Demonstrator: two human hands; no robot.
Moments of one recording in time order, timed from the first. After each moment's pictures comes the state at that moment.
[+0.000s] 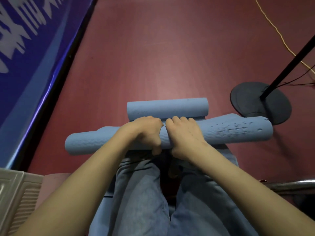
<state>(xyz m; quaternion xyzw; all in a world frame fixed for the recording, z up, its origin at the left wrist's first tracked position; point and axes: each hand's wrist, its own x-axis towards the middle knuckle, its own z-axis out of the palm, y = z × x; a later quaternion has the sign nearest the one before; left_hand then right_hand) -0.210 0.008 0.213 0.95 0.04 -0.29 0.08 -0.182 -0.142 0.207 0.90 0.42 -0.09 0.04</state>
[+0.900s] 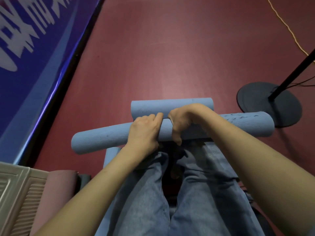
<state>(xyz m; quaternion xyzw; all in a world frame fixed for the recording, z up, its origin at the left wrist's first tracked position) -0.237 0.001 0.176 1.00 0.08 0.00 -0.06 -0.108 -0.104 0.229 0.82 0.39 -0.41 0.06</state>
